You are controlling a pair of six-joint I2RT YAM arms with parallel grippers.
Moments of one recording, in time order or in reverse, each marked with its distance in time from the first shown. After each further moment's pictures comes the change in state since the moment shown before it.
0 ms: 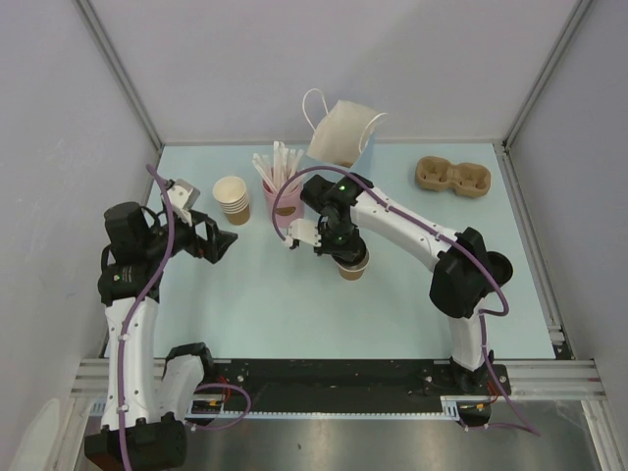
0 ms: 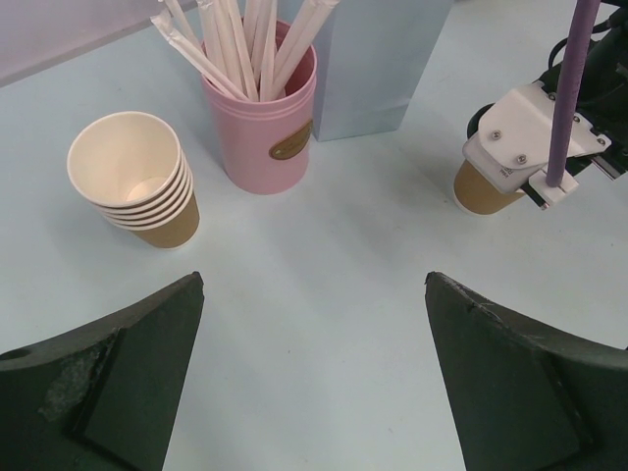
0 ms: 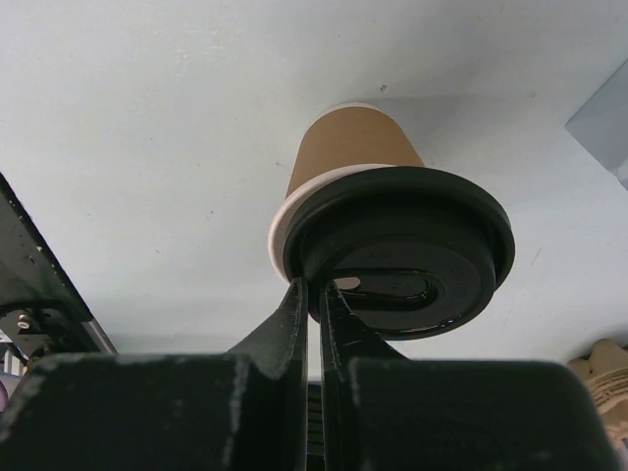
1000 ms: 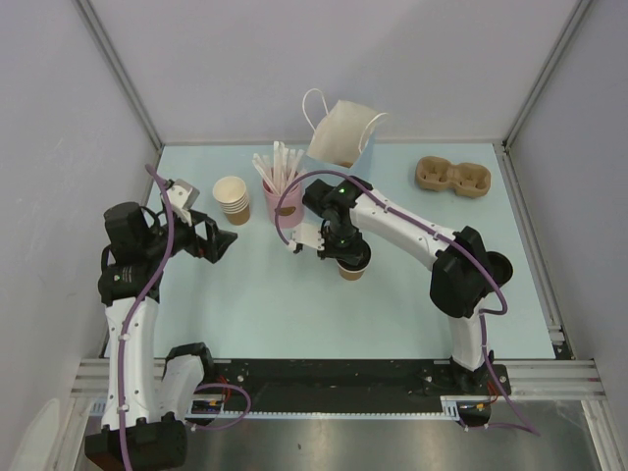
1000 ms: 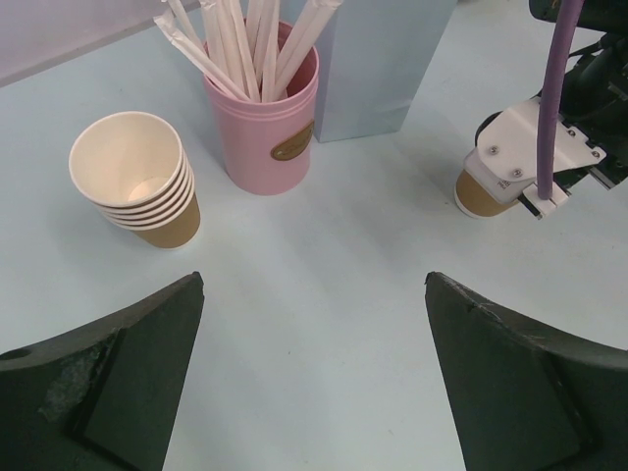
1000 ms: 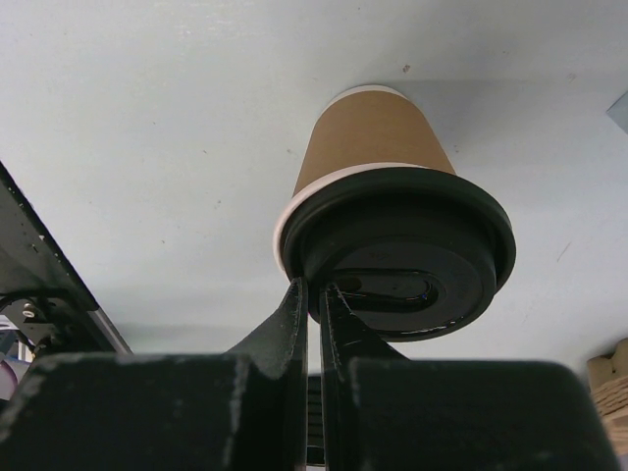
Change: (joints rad) left arm 0.003 0.000 -0.003 0.008 -0.001 -0.006; right arm -0.009 0.000 -0.047 -0.002 0.008 0.003
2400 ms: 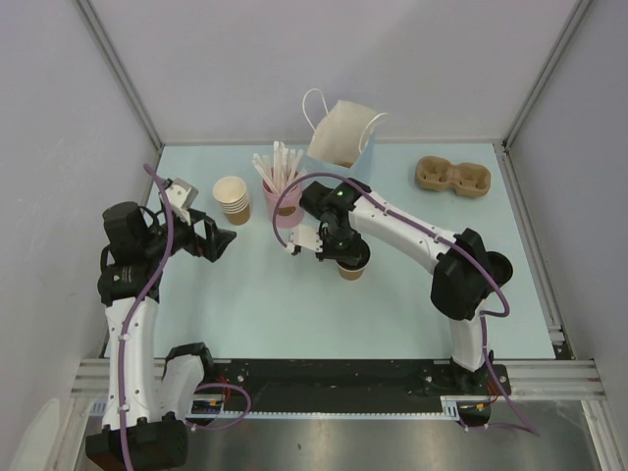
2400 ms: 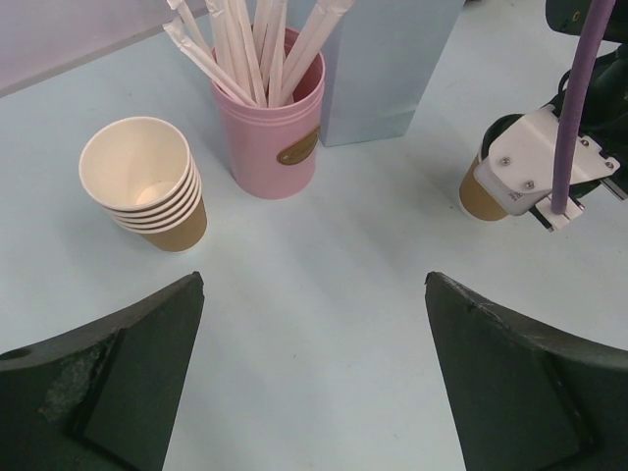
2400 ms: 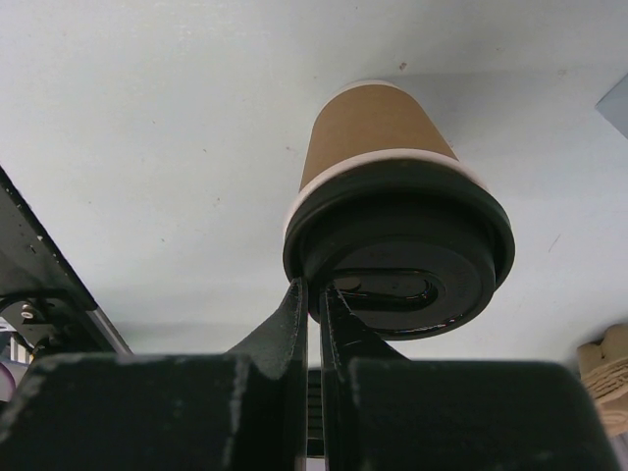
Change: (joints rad) left arm 0.007 0.000 0.000 0.014 0.000 -0.001; right arm 0.024 -0.013 0.000 0.000 0.034 0.019
